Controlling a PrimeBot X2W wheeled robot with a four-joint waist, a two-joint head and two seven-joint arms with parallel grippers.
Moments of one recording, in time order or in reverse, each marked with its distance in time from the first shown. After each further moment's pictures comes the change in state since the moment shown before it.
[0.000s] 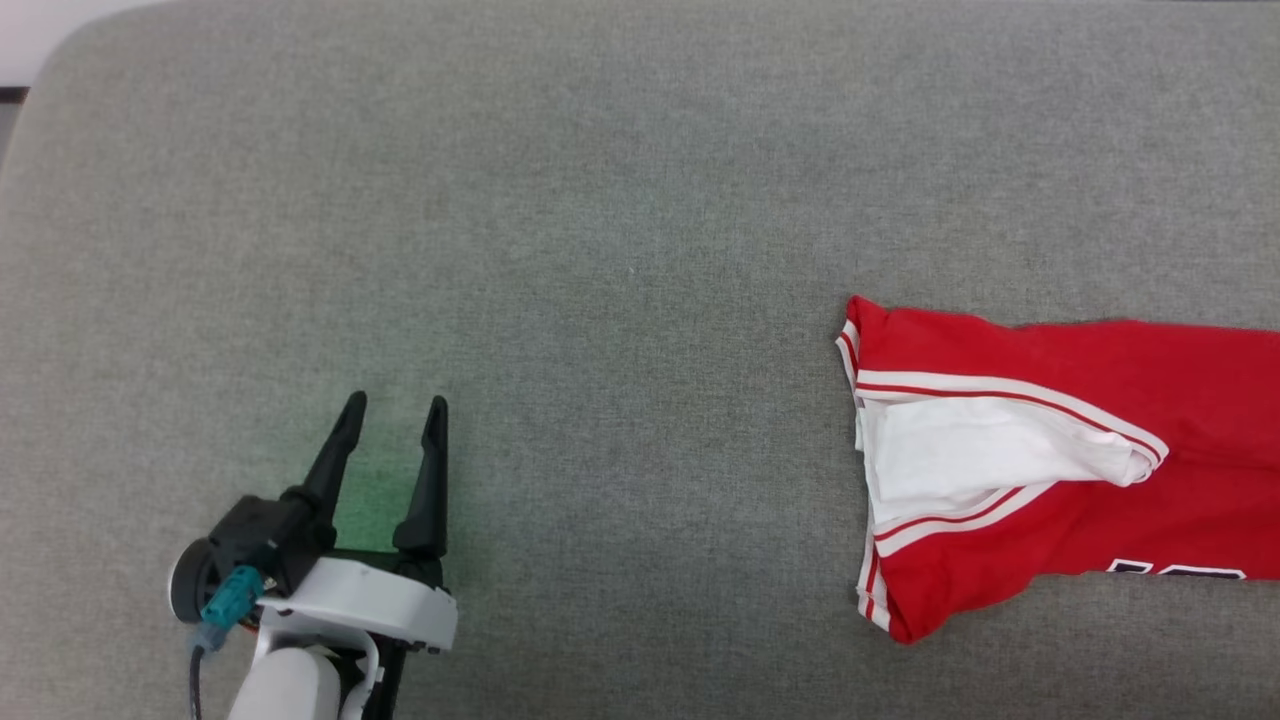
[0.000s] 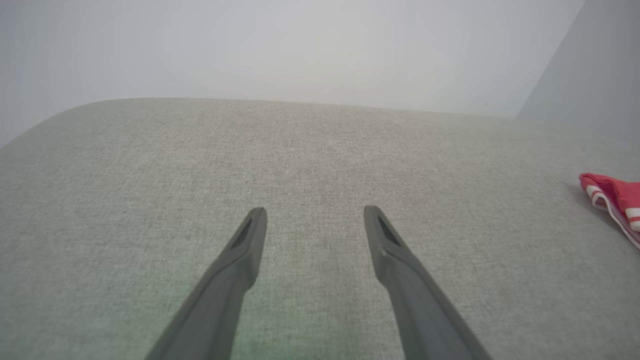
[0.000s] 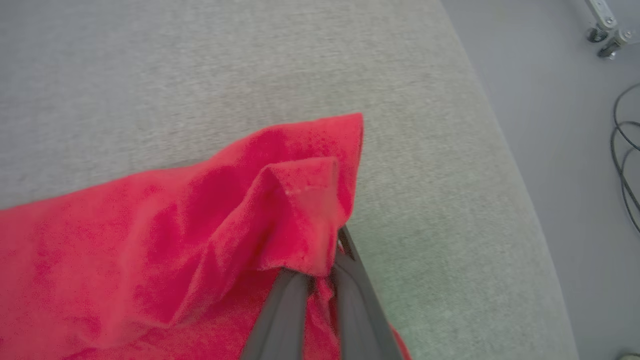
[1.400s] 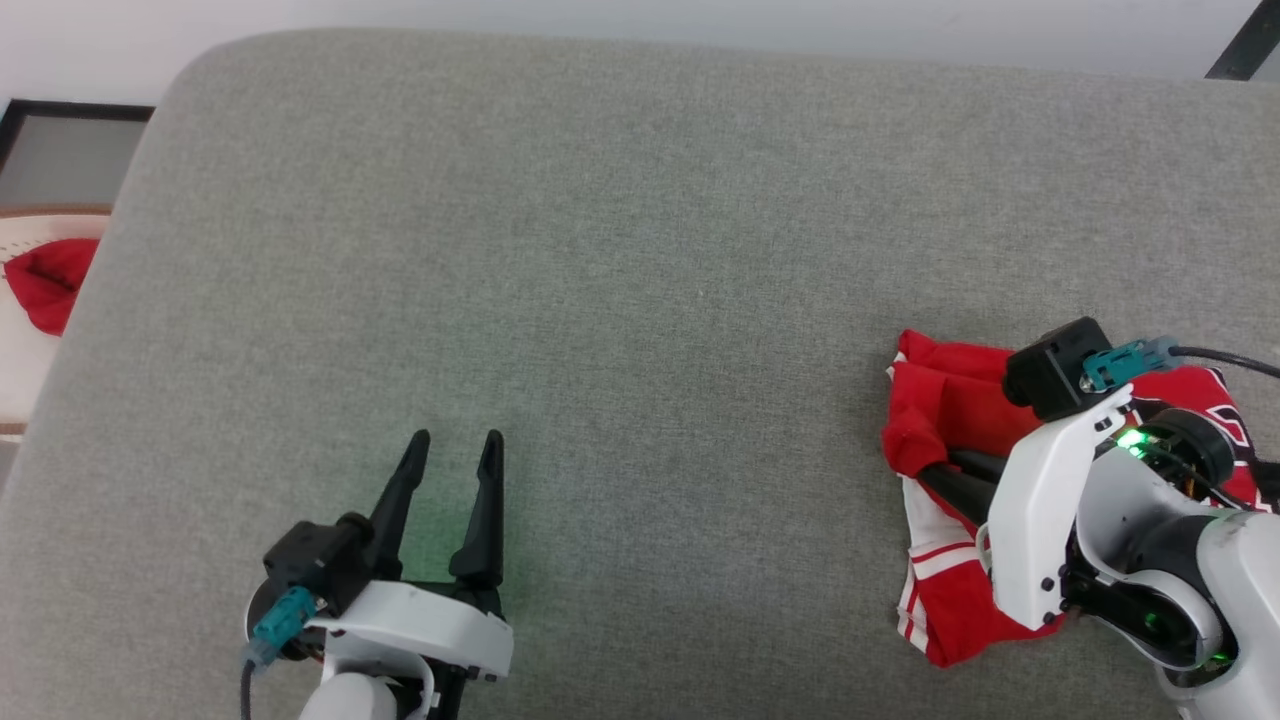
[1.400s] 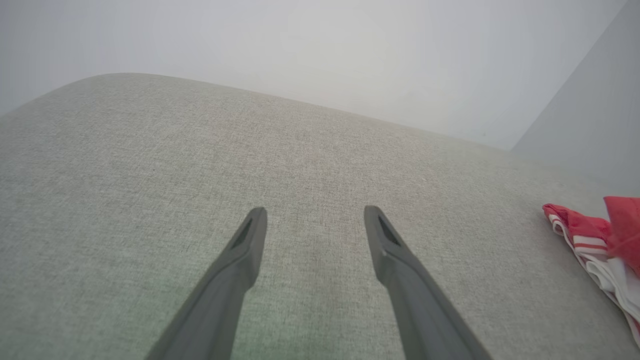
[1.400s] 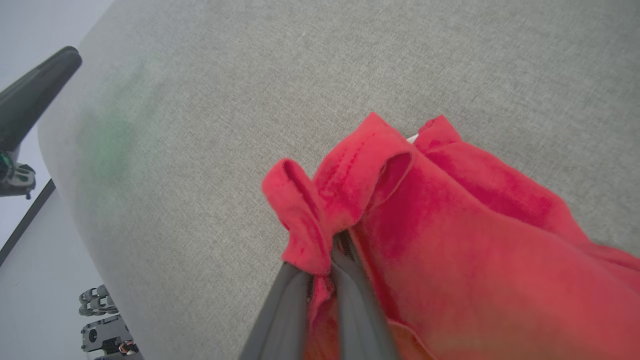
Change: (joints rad) left arm 0.023 -0.067 -0.049 0.050 -0.086 -0.004 0.000; right arm -0.007 0.344 0.619 -0.638 0.017 0.000 0.228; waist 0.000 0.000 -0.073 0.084
